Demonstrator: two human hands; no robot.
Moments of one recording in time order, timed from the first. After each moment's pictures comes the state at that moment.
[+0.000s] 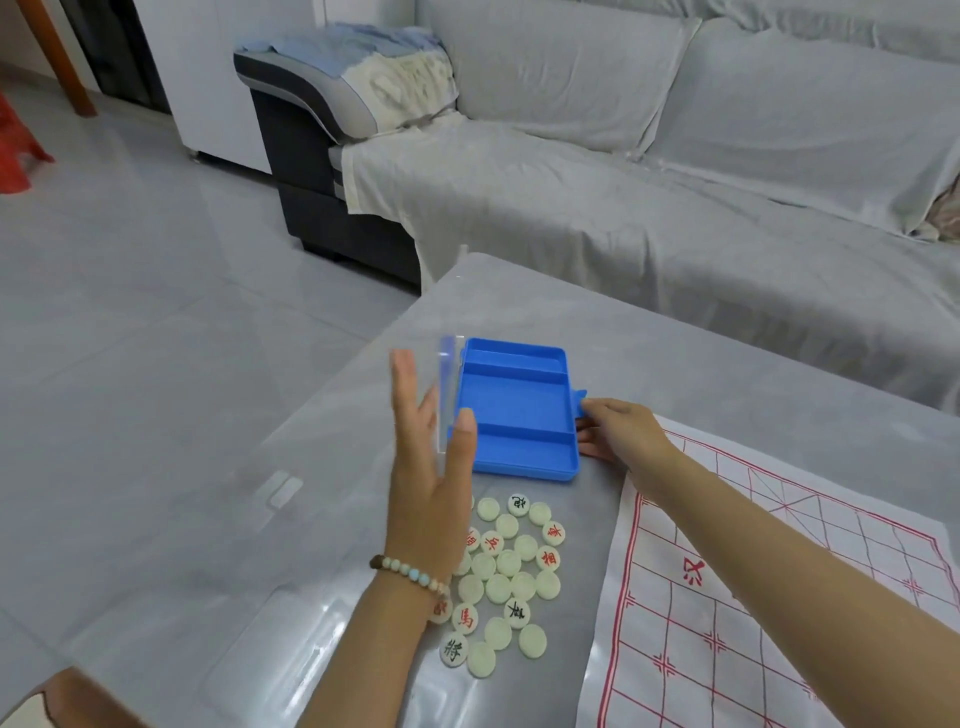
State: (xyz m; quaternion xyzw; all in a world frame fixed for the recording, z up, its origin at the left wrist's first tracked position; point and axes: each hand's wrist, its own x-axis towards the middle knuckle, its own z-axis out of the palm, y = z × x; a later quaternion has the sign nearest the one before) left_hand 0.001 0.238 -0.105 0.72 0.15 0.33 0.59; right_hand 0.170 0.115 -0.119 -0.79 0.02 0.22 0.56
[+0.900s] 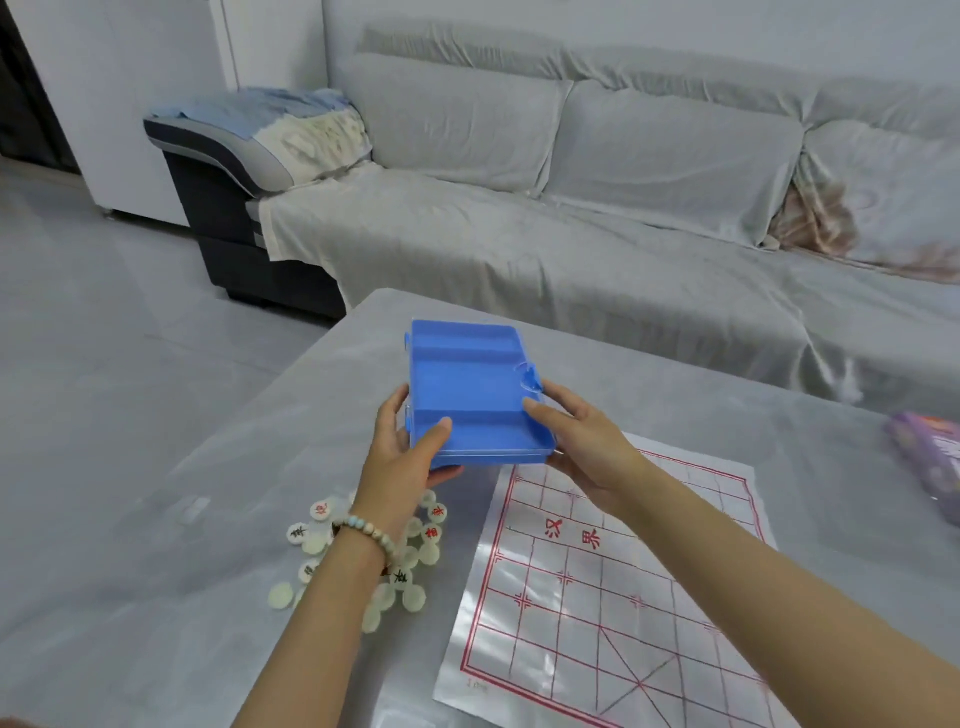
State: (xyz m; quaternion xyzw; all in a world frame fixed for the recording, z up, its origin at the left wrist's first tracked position) left_hand 0.014 0.174 -0.062 0.59 0.18 0.17 0.77; right_hand 0.107 0.024 -0.044 -0.70 -0.05 0.24 0.67
